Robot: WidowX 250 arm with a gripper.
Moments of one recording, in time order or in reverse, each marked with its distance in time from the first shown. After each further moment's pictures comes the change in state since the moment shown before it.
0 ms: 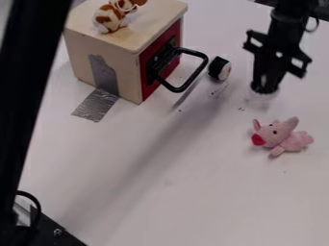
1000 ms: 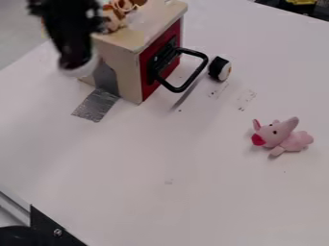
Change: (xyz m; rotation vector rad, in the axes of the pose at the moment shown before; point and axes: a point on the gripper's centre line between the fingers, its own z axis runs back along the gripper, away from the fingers) arm -0.244 0.123 0.091 0.002 -0.076 0.340
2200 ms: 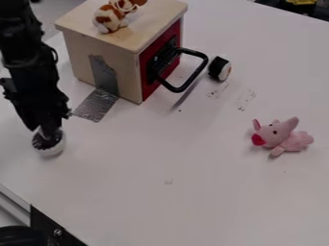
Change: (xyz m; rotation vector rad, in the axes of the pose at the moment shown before) arm -0.034 0.039 -0.088 0.035 0.108 0.054
